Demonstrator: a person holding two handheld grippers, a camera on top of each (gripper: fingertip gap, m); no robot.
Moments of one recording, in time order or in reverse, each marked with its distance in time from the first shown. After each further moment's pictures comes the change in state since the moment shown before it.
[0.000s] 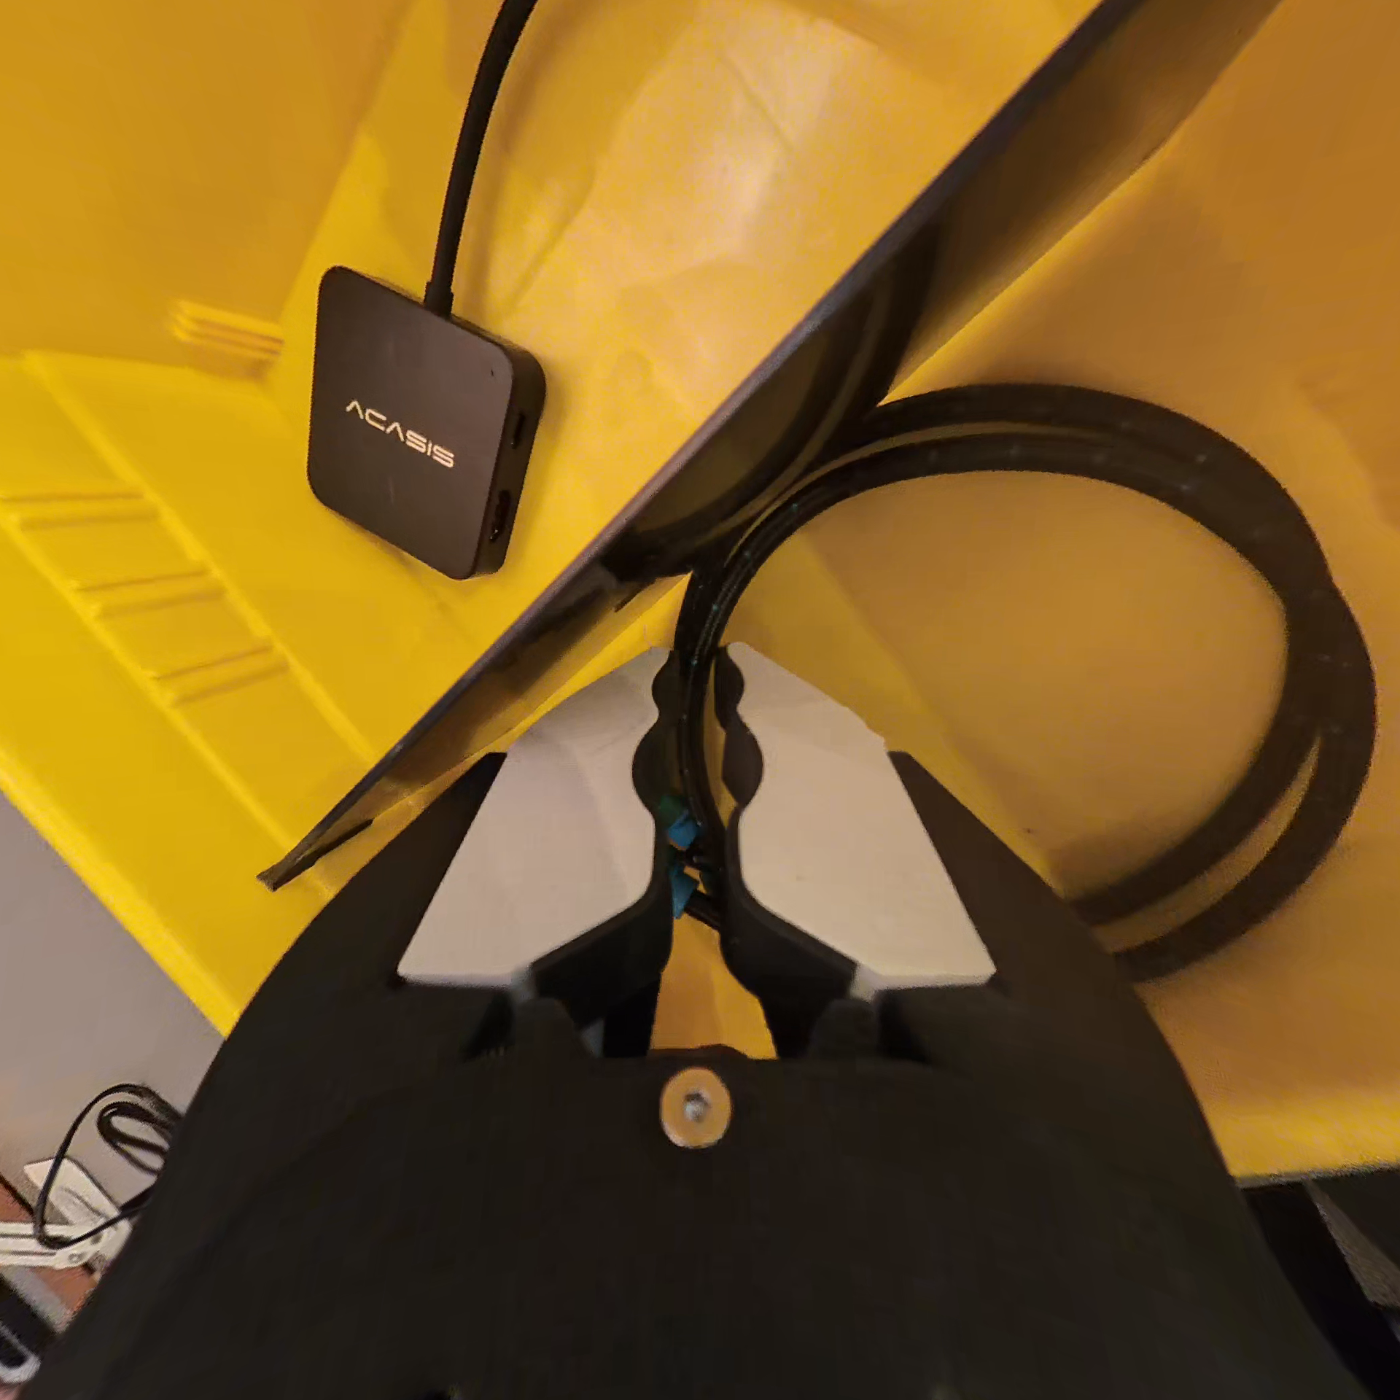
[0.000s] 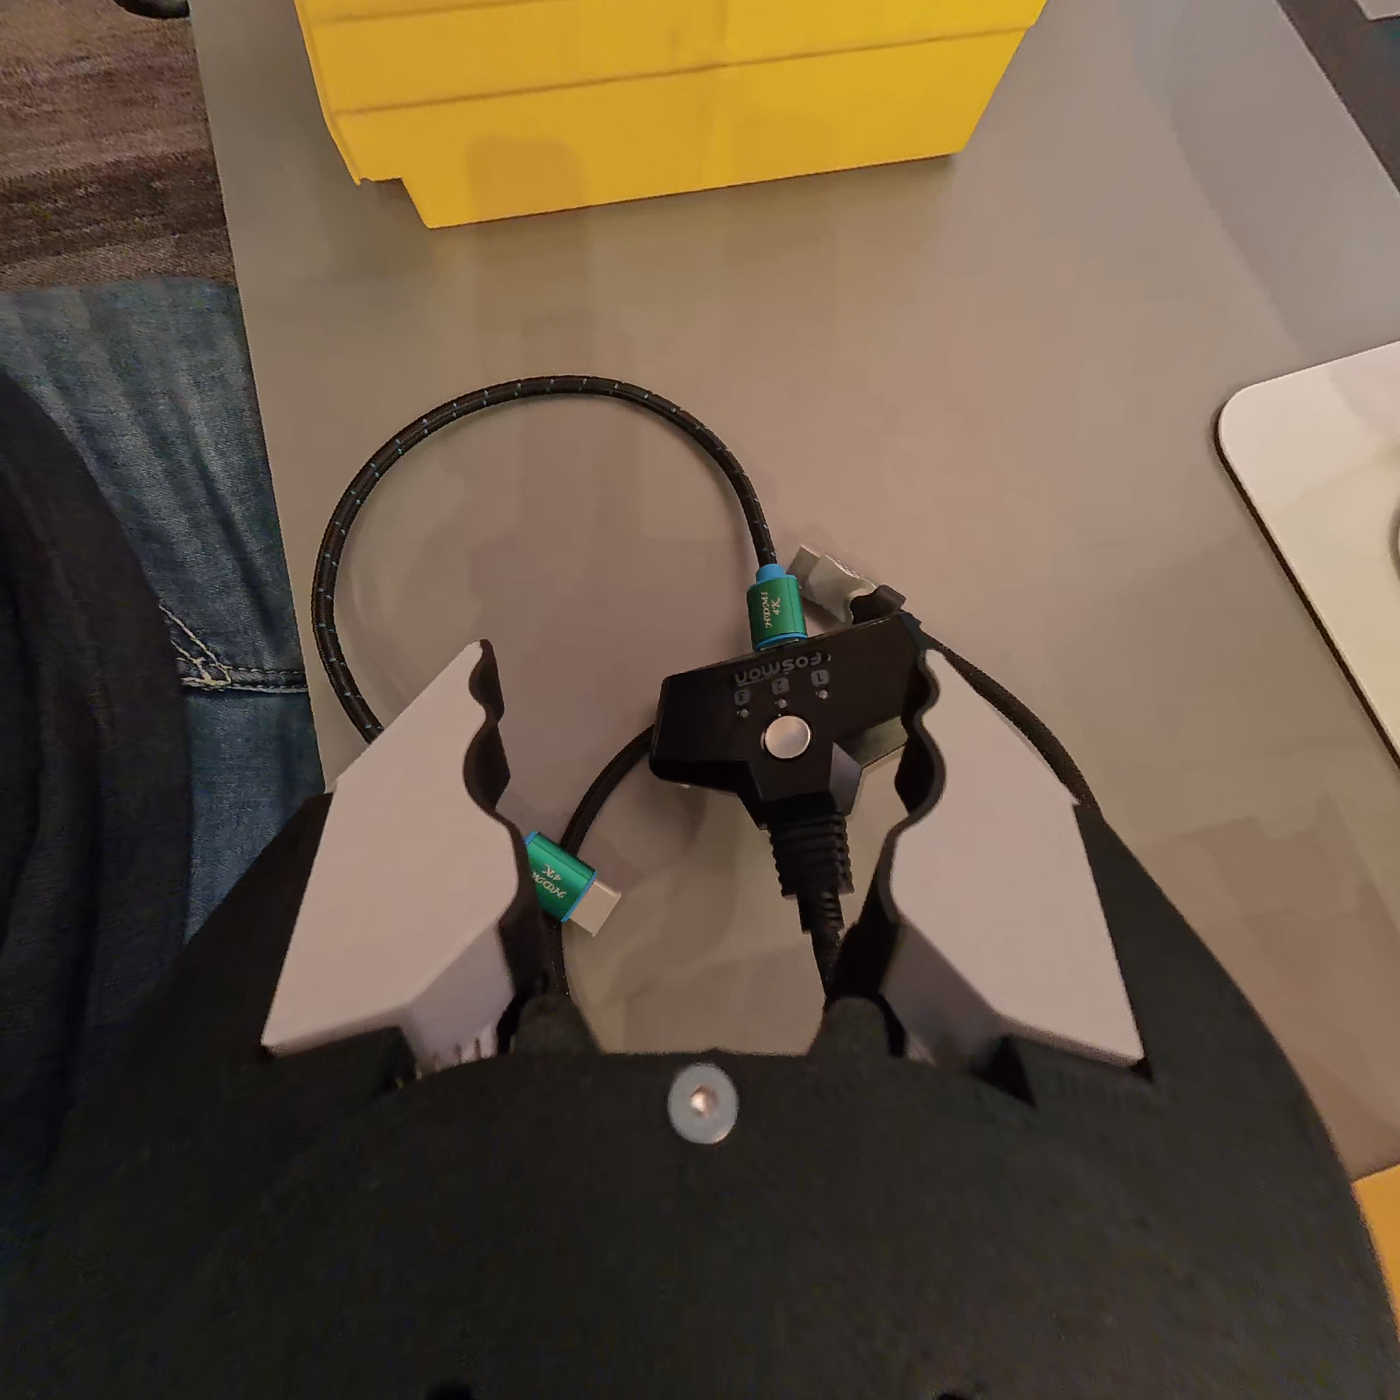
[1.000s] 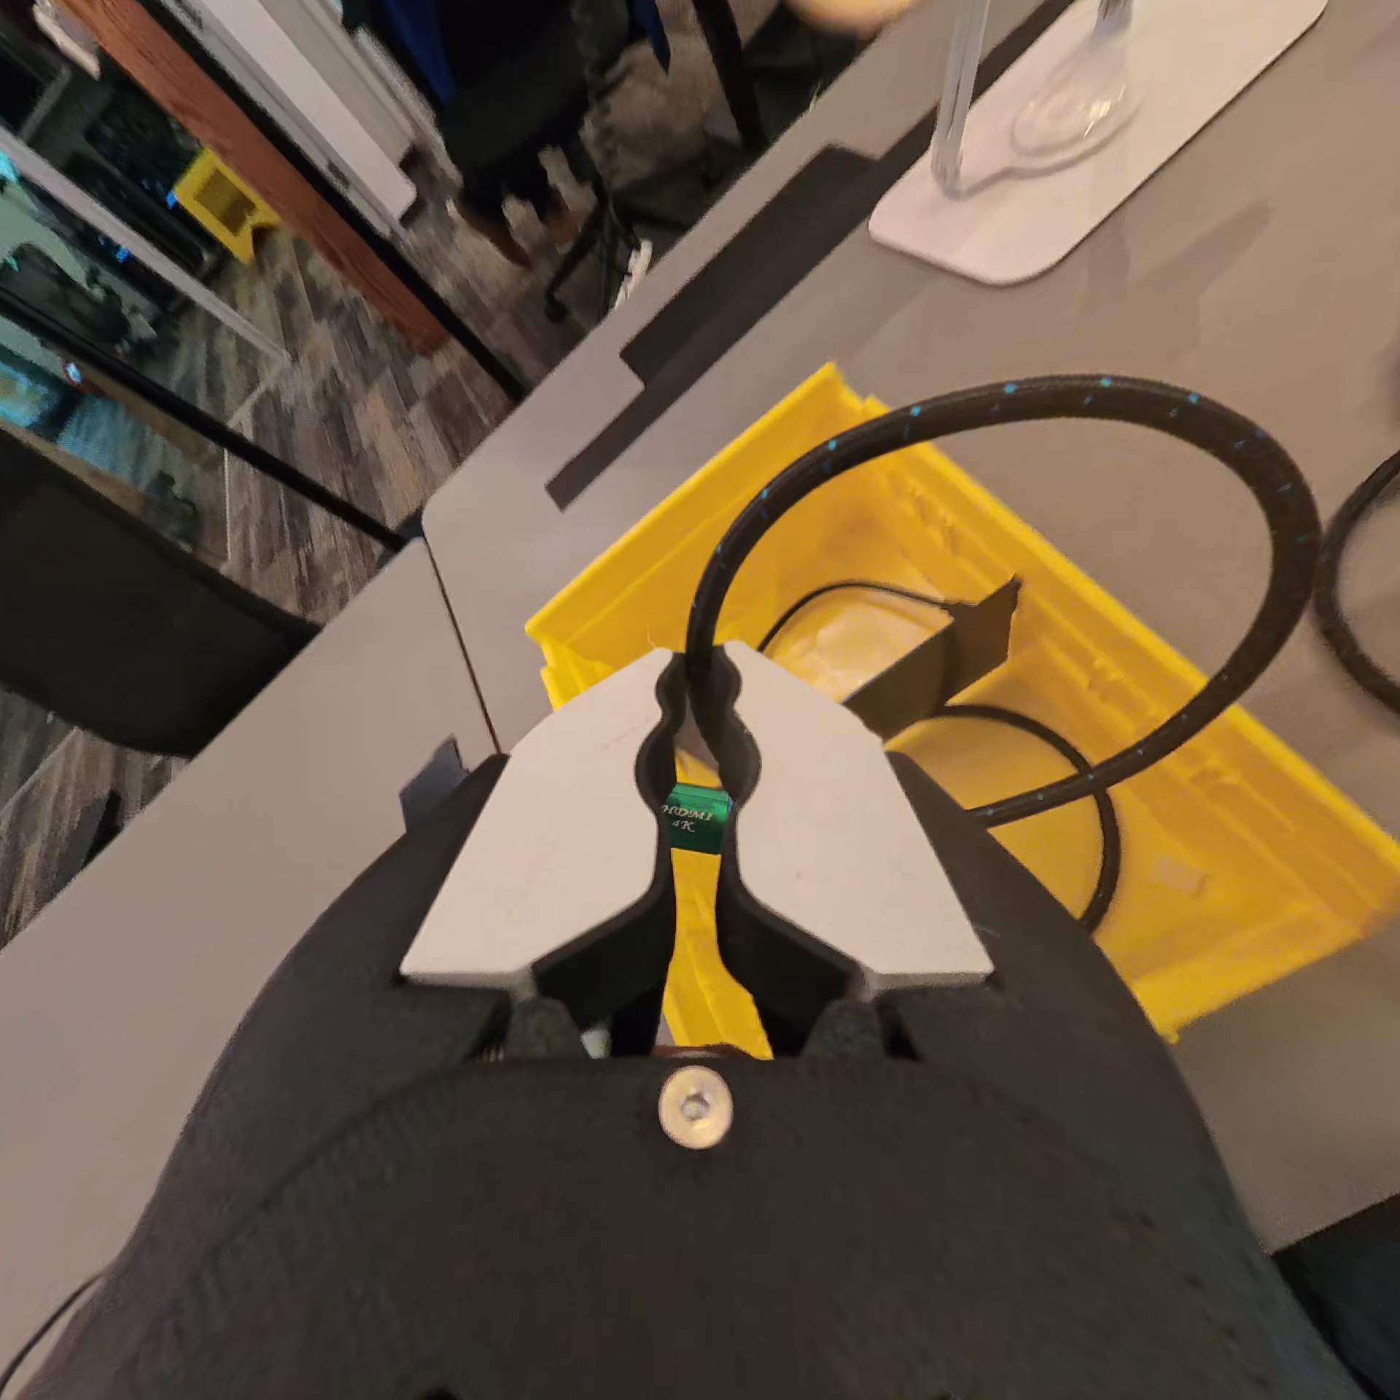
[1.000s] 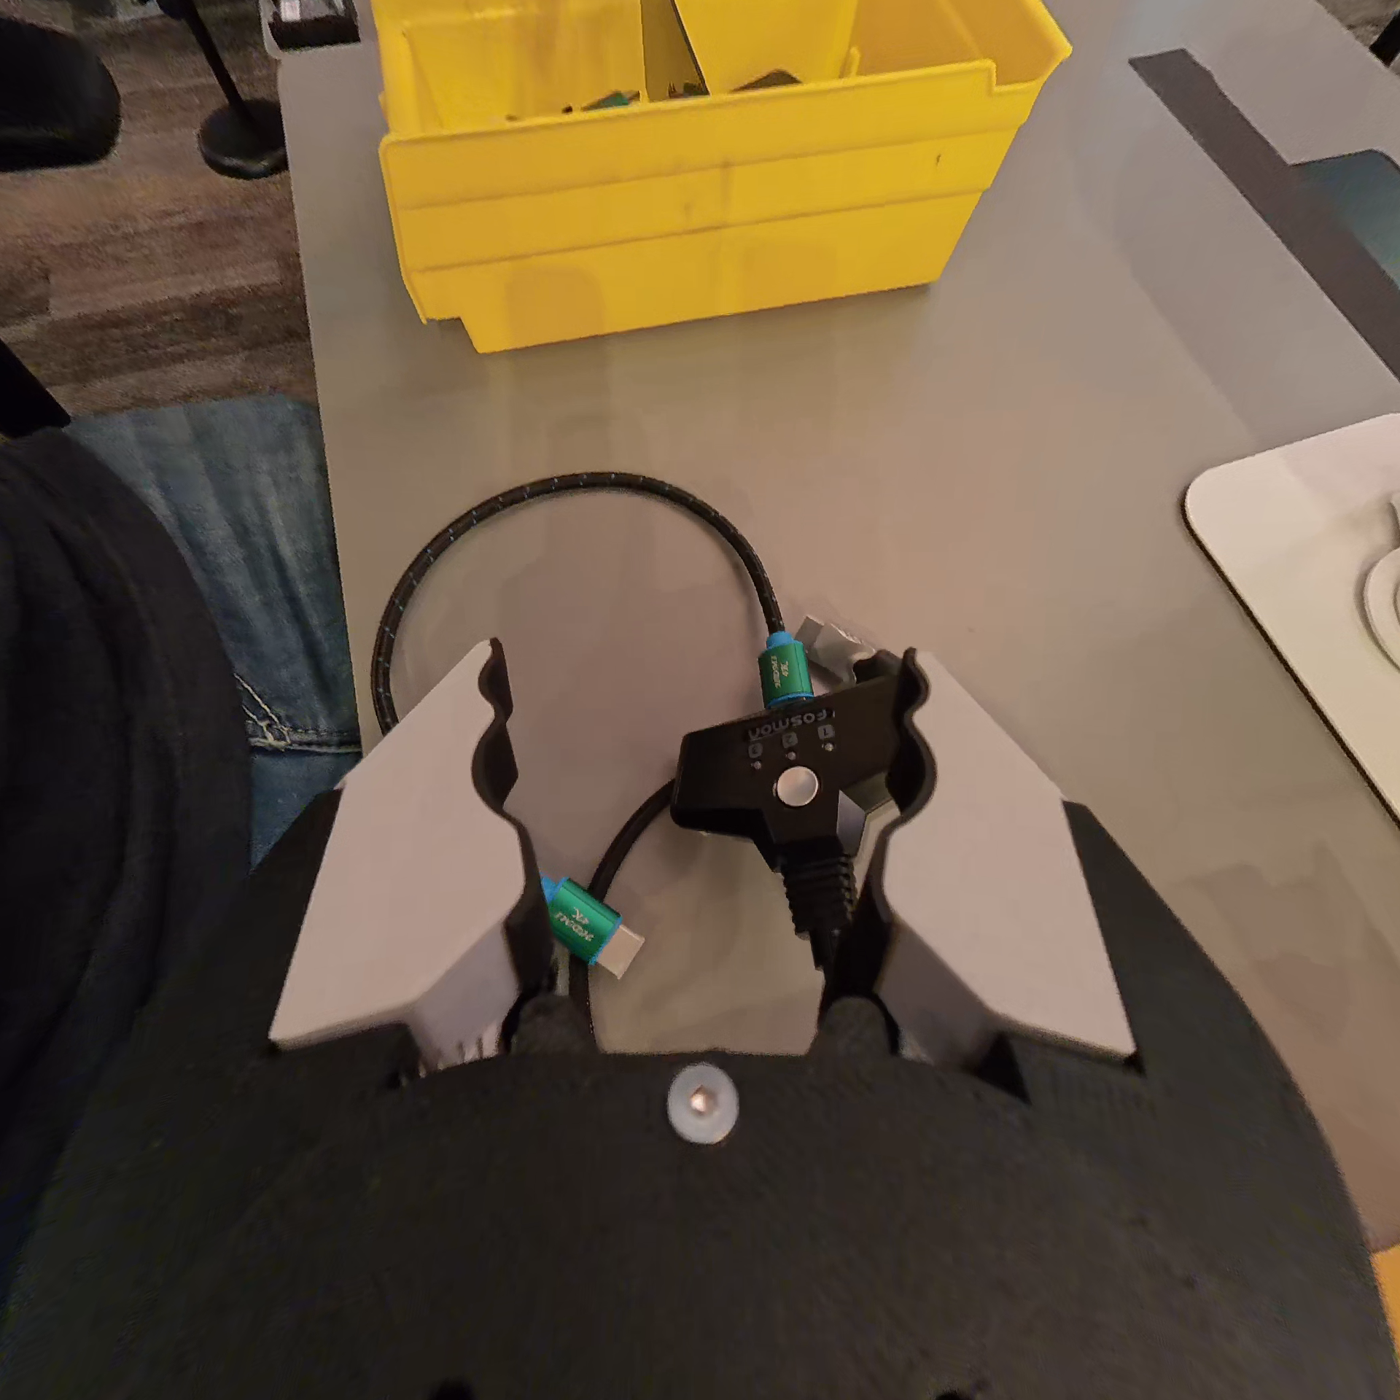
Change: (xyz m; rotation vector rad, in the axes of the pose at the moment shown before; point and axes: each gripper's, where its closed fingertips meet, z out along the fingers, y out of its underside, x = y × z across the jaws) left arm -0.049 -0.049 -0.178 0.662 -0.235 -0.105; right arm -0.005 -0.024 -0.013 0.114 -0.017 0.020
